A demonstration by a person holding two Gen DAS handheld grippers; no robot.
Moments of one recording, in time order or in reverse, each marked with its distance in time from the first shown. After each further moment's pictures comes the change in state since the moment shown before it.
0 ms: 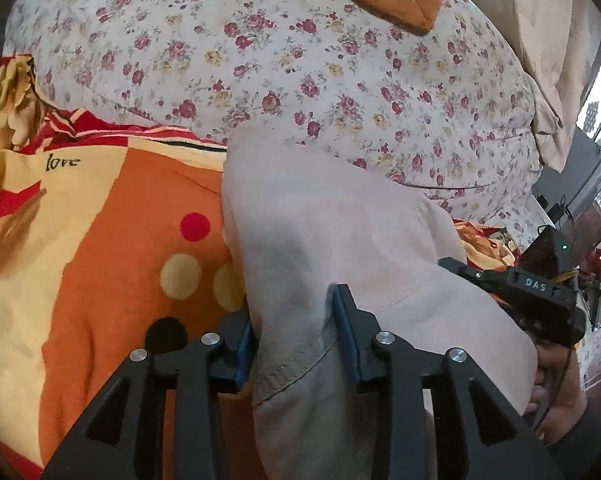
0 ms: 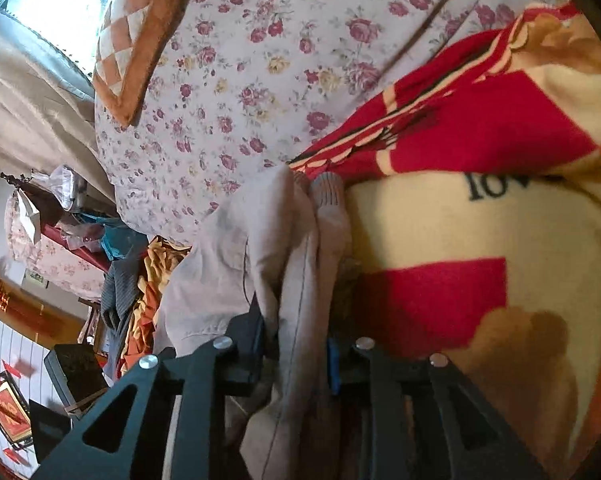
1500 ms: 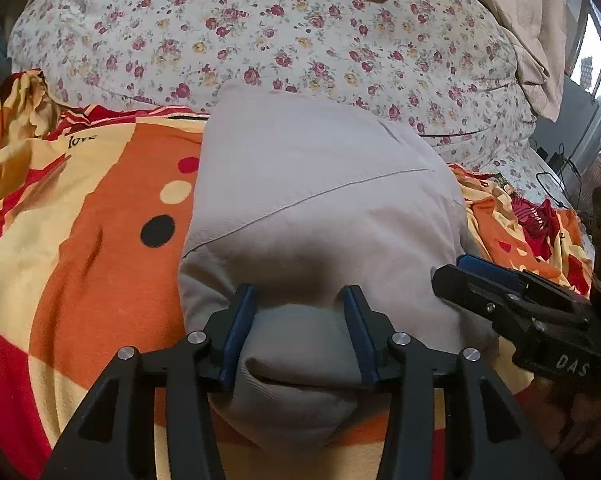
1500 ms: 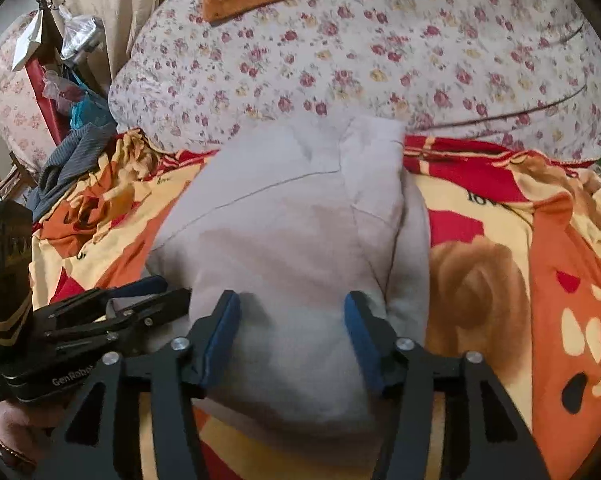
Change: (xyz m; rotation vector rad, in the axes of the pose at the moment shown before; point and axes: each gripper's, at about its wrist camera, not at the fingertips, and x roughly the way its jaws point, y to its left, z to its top) left arm -0.031 -0.041 -0.066 0.098 0.033 0.082; right arm -0.034 0.120 -0.126 -0.528 -0.019 -0.376
